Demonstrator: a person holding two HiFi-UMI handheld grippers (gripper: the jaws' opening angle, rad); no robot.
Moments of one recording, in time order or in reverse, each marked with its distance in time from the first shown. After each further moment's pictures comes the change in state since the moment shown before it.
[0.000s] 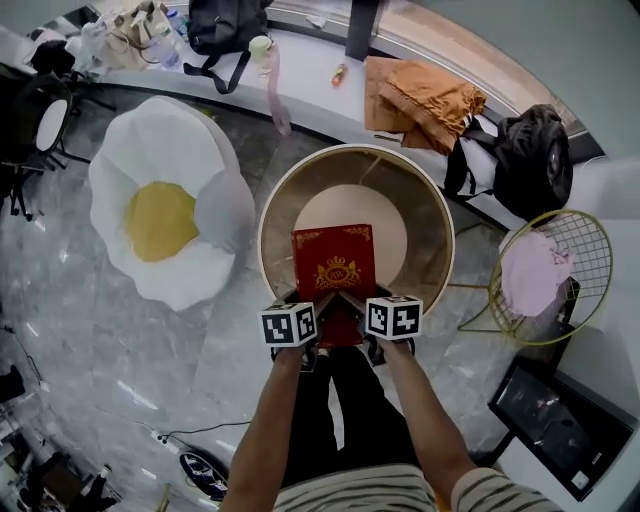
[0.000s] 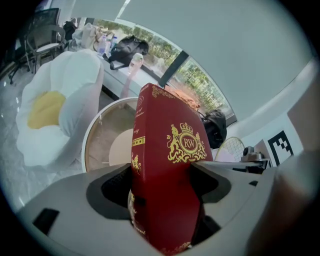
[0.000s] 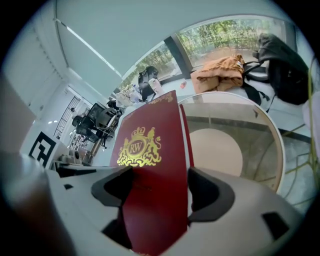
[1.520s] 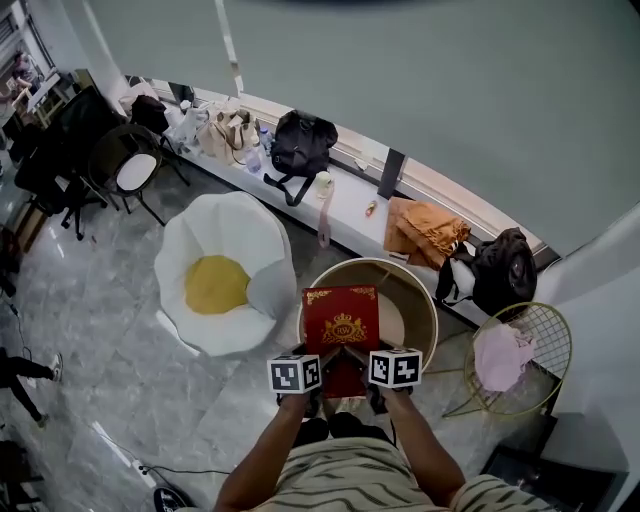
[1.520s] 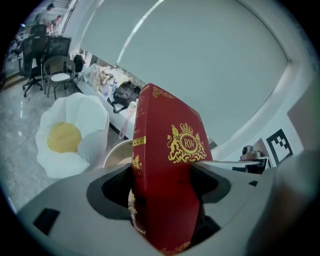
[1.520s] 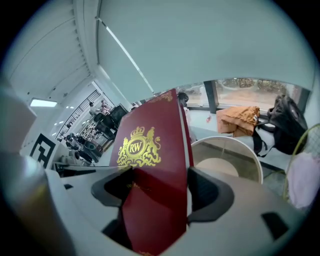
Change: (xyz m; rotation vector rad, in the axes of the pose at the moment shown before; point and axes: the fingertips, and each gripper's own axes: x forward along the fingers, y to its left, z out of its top) left arm -0.261 -0.113 0.061 0.009 -0.273 -0.009; right arm -0.205 0.194 0.070 -0.231 -0.107 0.058
